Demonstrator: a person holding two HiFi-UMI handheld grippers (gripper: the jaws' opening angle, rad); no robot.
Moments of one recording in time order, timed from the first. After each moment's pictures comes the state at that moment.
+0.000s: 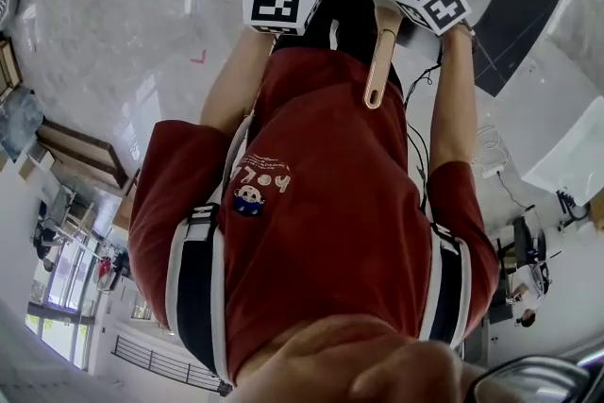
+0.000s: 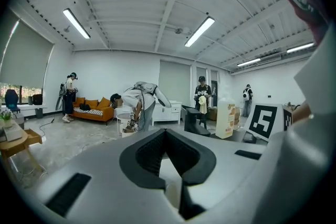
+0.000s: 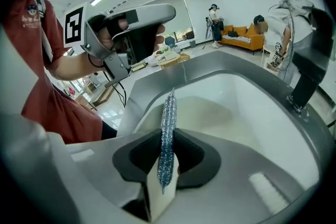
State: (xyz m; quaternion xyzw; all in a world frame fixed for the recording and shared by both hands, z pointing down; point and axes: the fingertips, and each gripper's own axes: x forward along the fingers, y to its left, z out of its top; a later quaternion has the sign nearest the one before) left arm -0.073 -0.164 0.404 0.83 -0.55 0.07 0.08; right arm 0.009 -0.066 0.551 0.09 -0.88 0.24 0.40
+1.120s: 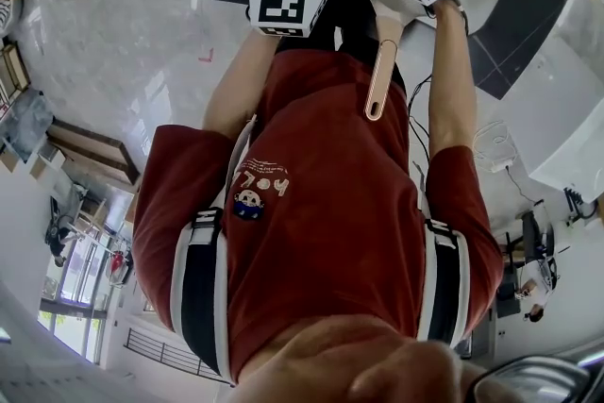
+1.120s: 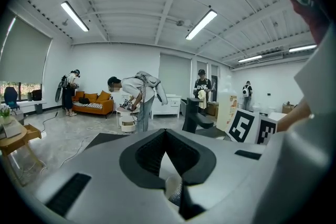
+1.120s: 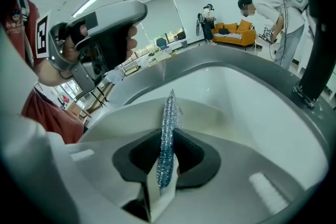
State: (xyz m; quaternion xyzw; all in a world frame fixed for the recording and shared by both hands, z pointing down) left arm -0.069 -0.174 0.438 0.83 -0.54 0.10 0.11; right arm -0.006 -0.113 0.599 0.12 -0.87 0.26 0.39
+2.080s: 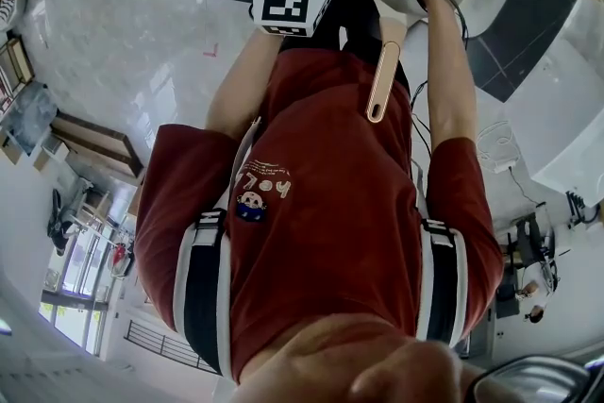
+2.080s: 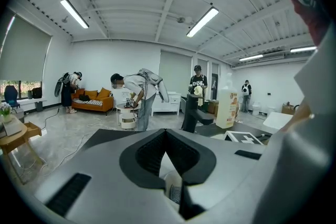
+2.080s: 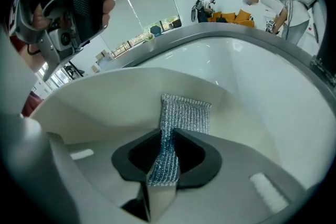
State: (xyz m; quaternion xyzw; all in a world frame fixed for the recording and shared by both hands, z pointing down) left arm -0.066 -0.174 0.449 0.82 -0.54 0.11 0.12; right arm -0.008 -0.109 0.663 0.13 -0.84 0.27 0.45
